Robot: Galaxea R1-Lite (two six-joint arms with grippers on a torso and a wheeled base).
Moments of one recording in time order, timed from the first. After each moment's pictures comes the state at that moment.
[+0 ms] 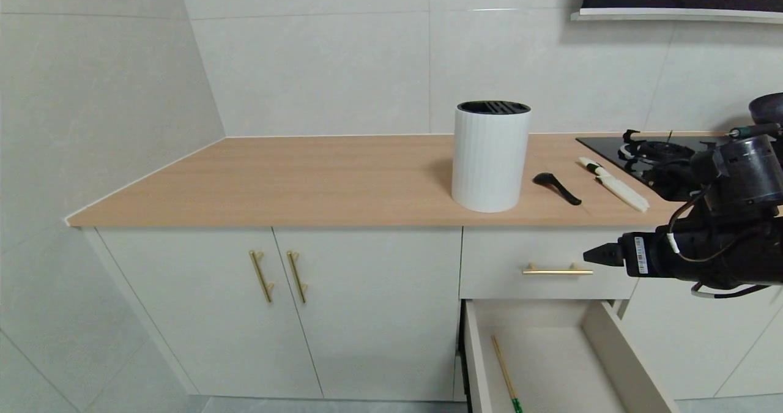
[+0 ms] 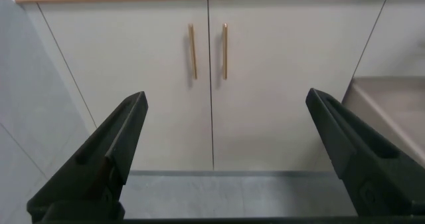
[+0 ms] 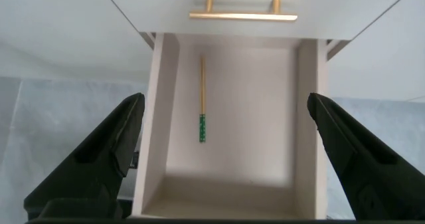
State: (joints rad) left arm 0.00 0.00 0.00 0.00 -0.01 0.00; right arm 0.29 1.56 -0.94 0.07 -0.13 0.21
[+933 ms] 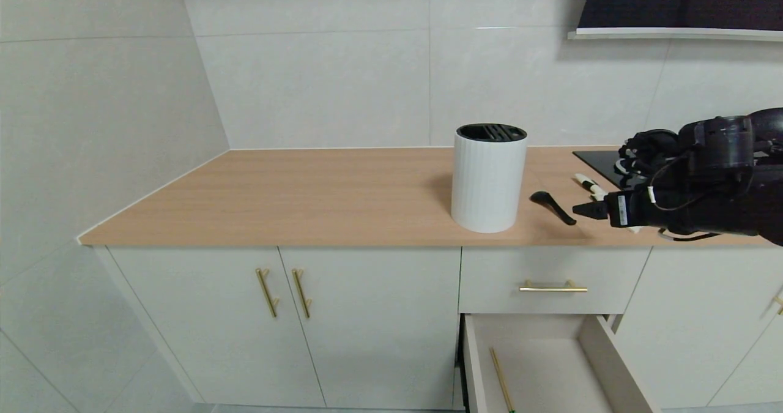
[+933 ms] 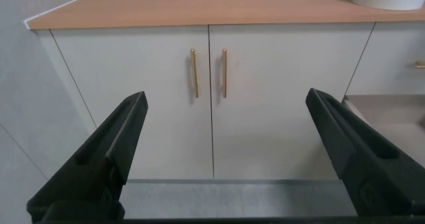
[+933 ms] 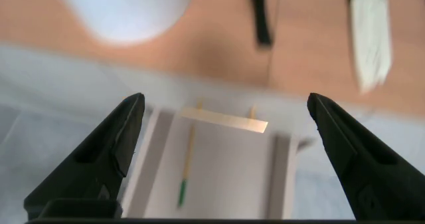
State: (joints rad) left arm 0.00 0.00 0.00 0.00 -0.01 0.00; right arm 0.10 1.81 -1.12 -0.22 0.08 -0.05
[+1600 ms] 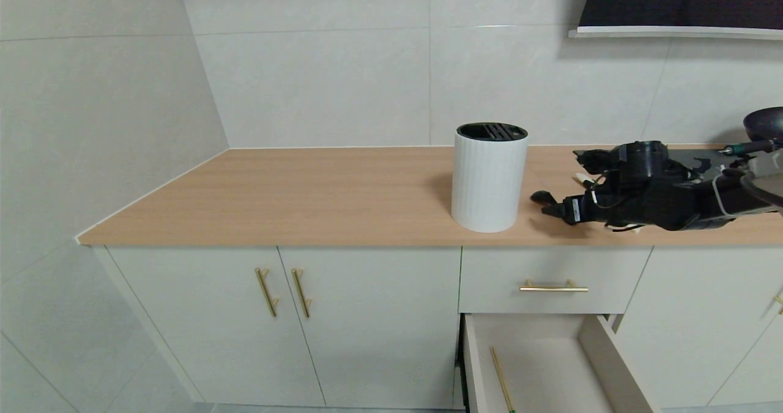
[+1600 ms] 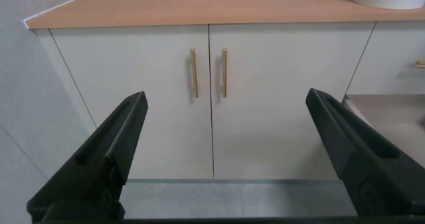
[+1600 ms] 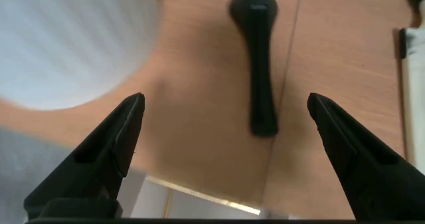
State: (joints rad) left arm 0.00 0.00 0.00 0.00 -0.01 0.00; right arm 0.05 2.23 -1.49 -0.24 0.16 -0.09
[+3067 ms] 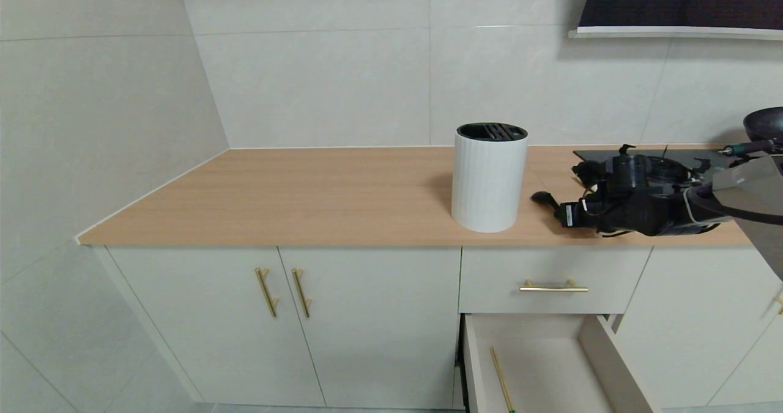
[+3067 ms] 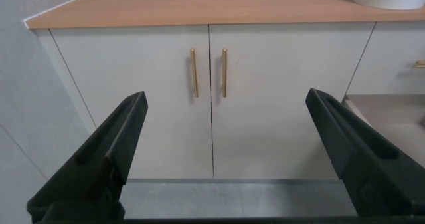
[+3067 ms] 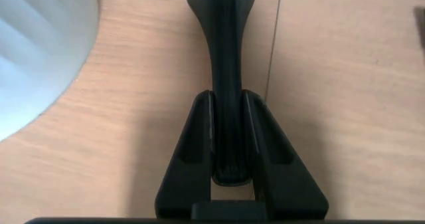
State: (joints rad) left arm 0.00 0.00 0.00 0.00 -0.01 0.00; right arm 0.04 2.36 -1.61 -0.24 0.15 -0.03
